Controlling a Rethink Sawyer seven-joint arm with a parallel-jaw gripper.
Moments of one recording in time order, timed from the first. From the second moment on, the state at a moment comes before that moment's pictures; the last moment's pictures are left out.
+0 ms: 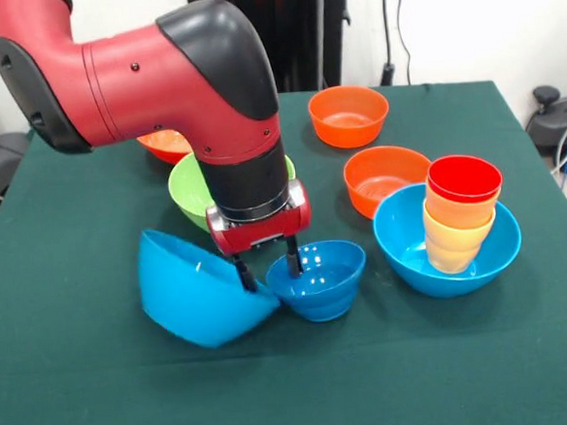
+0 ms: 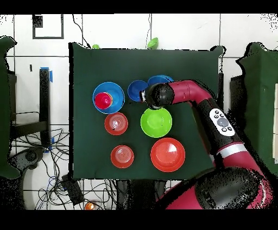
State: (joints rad) arm -0.76 -0.30 0.74 1.40 -0.80 0.78 1.70
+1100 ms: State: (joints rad) arm -0.76 -0.31 0.78 1.37 -0.86 0.78 1.63
